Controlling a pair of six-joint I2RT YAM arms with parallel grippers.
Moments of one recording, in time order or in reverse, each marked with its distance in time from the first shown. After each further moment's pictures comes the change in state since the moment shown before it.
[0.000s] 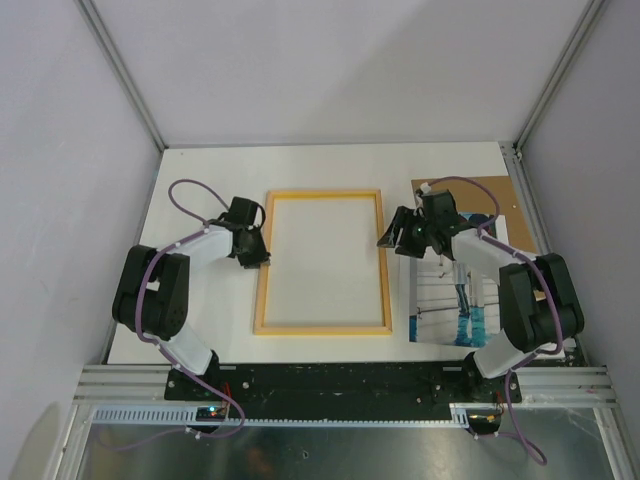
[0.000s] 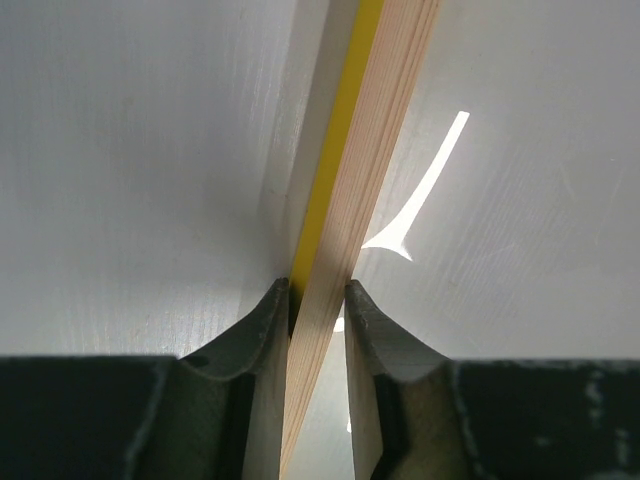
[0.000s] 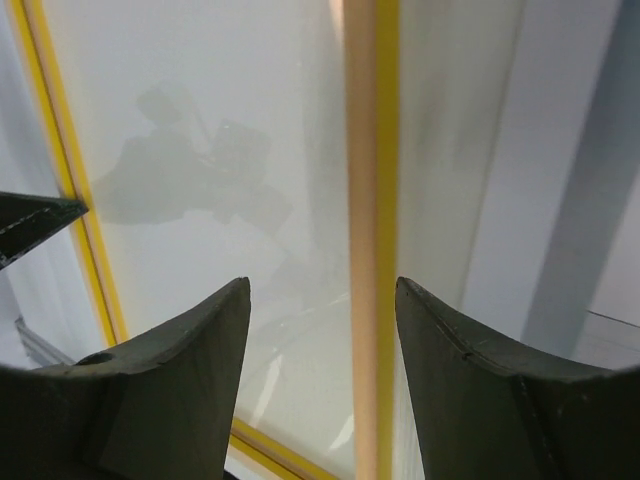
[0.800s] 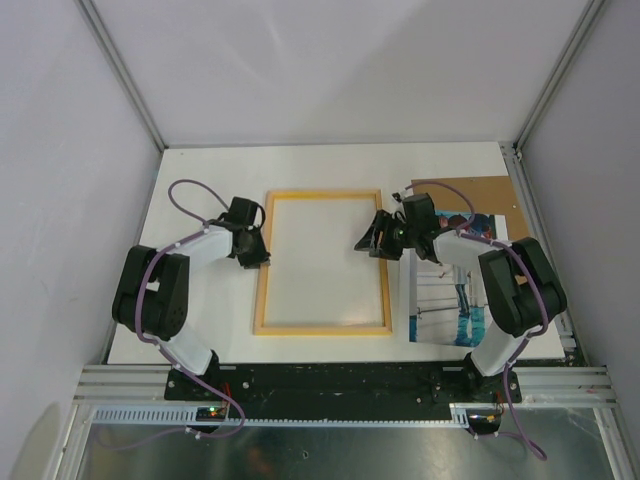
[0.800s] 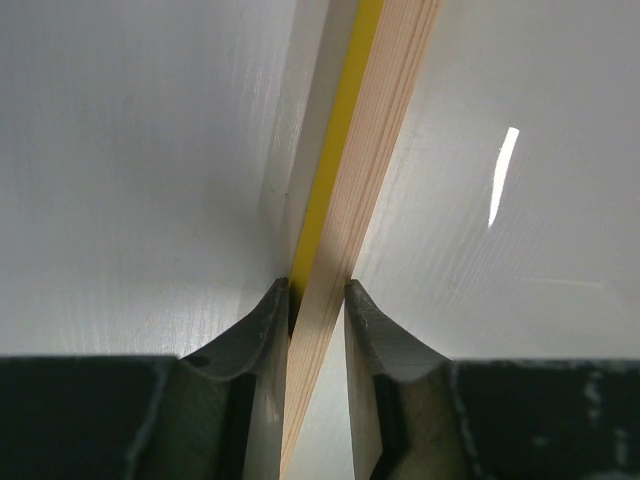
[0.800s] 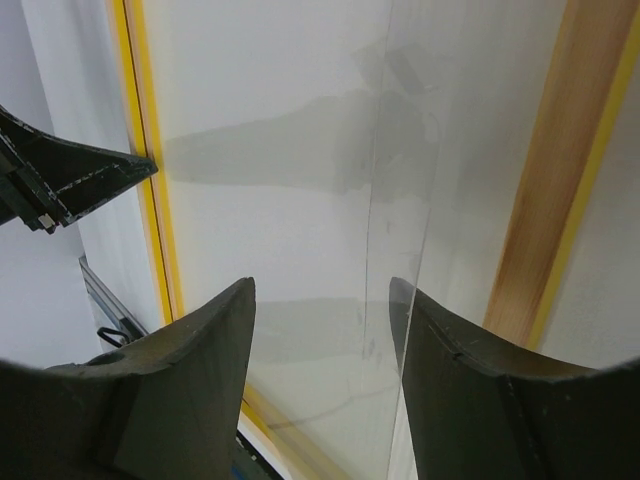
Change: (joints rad) left arm 0.000 -0.002 -0.002 0.001 0.000 0.000; right arm 0.090 0.111 0.000 0.189 -0.121 0.090
